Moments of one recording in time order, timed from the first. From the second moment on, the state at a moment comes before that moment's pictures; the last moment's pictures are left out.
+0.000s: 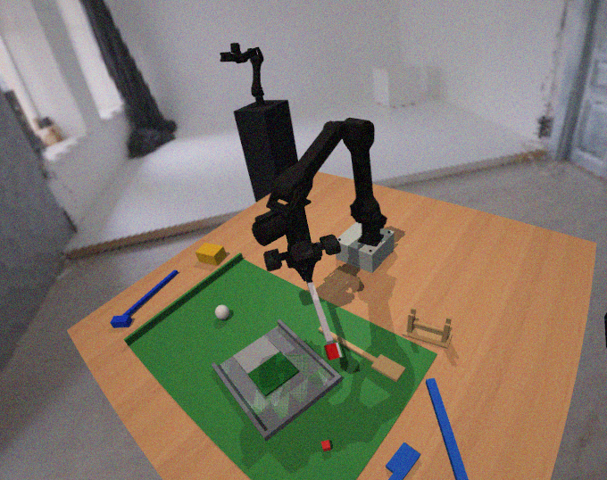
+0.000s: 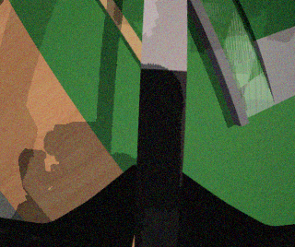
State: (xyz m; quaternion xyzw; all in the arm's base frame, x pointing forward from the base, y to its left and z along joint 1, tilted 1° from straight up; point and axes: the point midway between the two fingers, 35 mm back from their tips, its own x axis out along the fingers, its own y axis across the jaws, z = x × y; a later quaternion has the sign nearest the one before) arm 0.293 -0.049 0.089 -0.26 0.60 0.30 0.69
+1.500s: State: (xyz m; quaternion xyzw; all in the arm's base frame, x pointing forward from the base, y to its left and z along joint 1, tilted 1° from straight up) arm 0.208 -0.265 0.104 0.10 0.70 -0.11 0.70
